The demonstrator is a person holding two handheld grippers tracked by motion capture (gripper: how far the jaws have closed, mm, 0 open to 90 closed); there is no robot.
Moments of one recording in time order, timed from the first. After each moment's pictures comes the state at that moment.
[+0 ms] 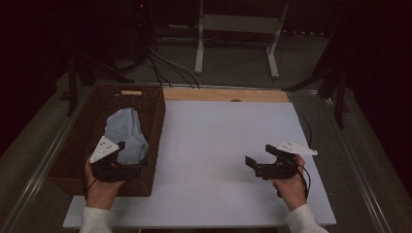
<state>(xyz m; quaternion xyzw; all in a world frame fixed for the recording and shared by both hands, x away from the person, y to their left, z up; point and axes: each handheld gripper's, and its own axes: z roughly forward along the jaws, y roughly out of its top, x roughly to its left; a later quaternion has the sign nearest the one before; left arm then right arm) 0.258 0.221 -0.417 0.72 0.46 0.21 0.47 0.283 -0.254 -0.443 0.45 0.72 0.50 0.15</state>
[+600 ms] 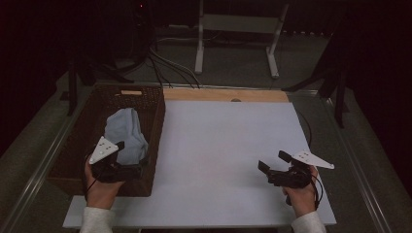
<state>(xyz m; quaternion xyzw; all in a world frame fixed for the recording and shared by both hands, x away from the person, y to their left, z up) 0.257 0.222 -0.419 0.72 0.45 0.22 0.48 0.262 -0.288 -0.457 0.48 0.69 0.52 0.18</state>
